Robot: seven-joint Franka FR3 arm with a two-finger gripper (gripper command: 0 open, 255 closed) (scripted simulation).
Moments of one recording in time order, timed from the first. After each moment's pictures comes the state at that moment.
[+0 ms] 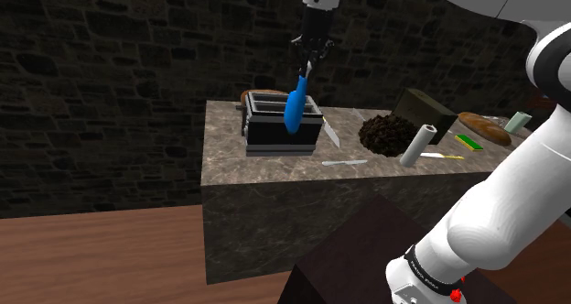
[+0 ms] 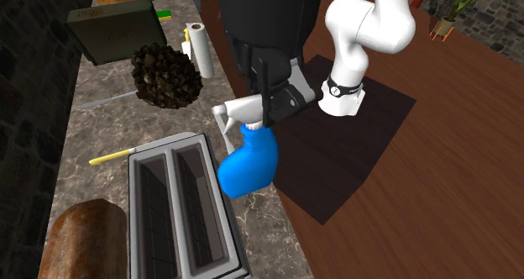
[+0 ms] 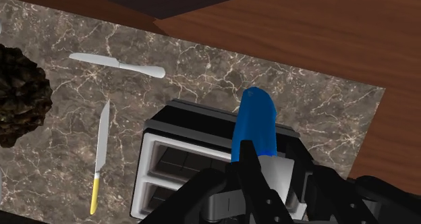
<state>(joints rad) 0.00 -0.01 0.15 -1.60 -0.05 1.54 0.43</state>
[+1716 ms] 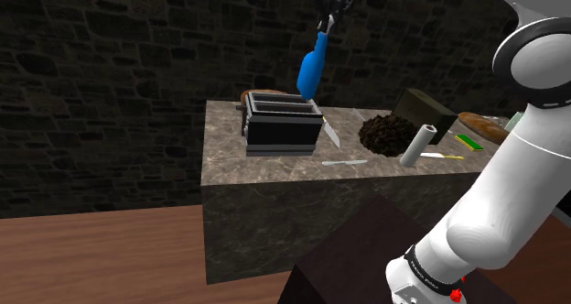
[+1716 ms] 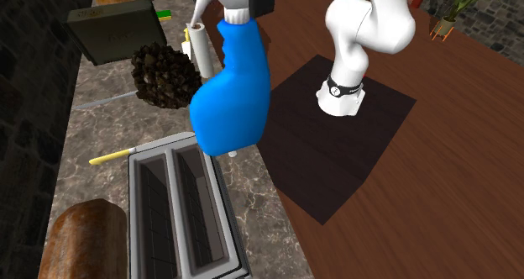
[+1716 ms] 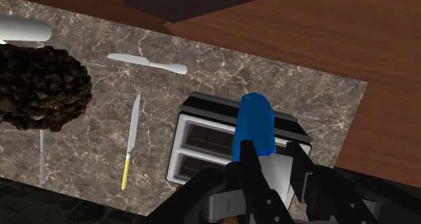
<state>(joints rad) -0.01 0.12 0.14 -1.09 -0.07 1.16 0.39</state>
